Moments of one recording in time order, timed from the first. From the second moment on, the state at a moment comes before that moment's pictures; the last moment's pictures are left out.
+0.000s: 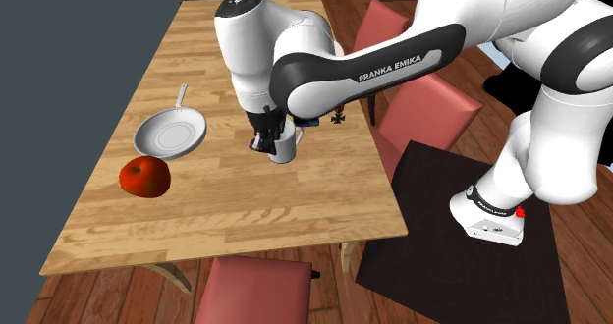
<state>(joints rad) 0.18 0.36 0.27 -1.47 -0.16 1.79 0.47</state>
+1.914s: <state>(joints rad) -0.11 0.15 0.11 -1.63 -0.09 1.78 0.02</state>
